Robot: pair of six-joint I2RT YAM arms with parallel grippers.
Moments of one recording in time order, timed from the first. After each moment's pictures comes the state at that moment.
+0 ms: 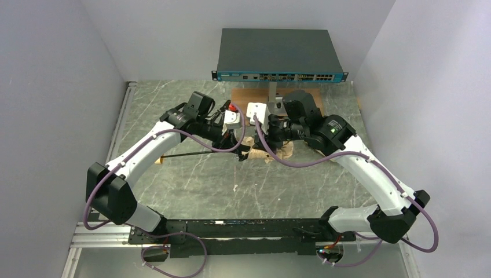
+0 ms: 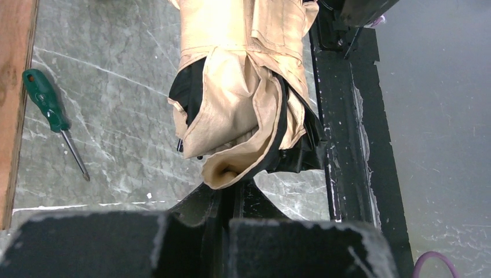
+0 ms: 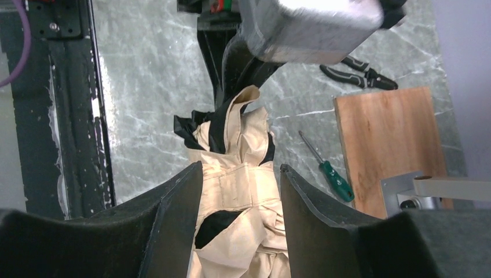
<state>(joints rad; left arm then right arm) -0.54 1.47 1.31 -0.71 0.97 0.62 0.75 1.26 1.51 -0.86 -0.43 -0.53</state>
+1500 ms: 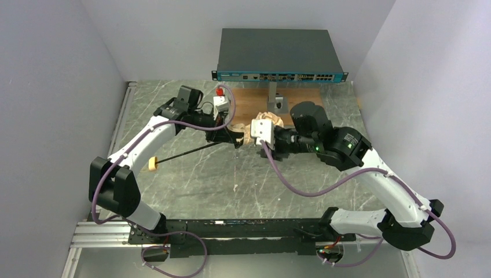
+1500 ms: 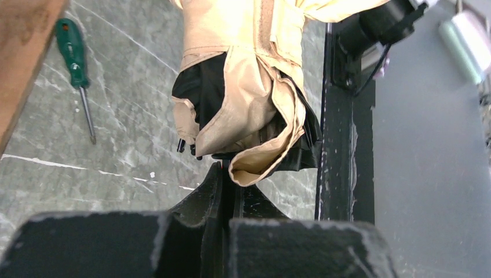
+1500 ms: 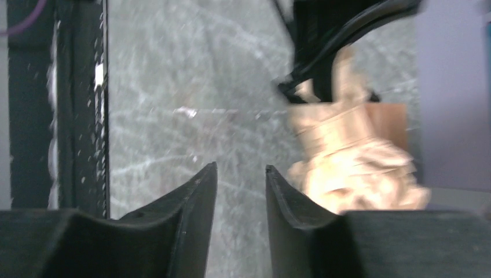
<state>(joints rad) -0.39 1.52 1.30 -0.58 1.03 0.34 0.88 1.12 1.46 -0.93 -0.32 -0.64</state>
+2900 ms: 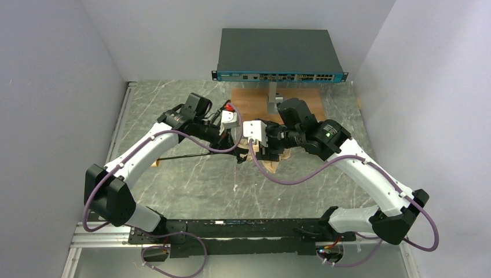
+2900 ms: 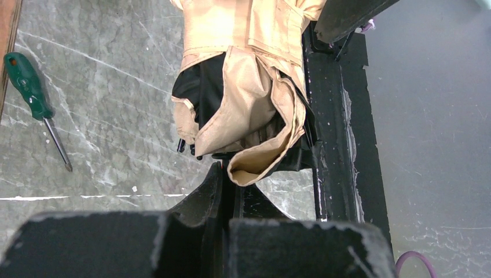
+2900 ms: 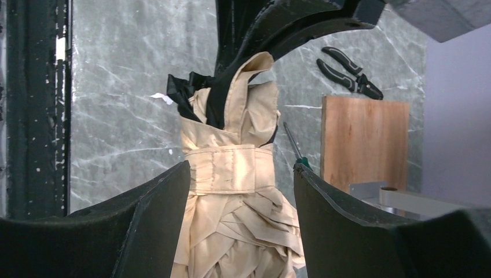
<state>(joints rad) -0.52 1.45 1.28 -0.72 0.99 0.57 0.78 1.24 1.42 -0.88 -0.40 -0.79</state>
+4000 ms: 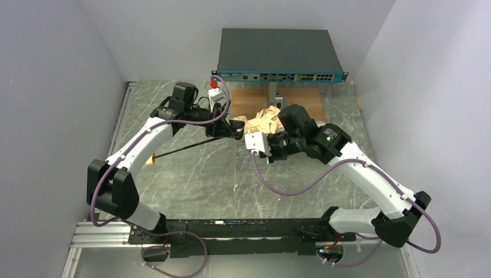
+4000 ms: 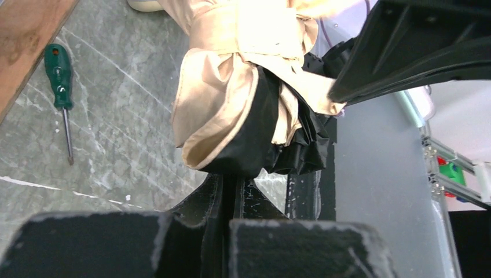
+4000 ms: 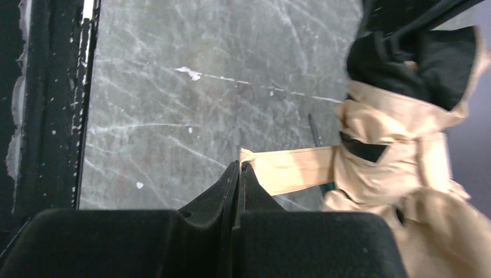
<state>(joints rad) -0.37 1.50 1.27 -0.42 1.11 0.11 0.79 1.20 1.35 -0.95 -0.43 -0.90</state>
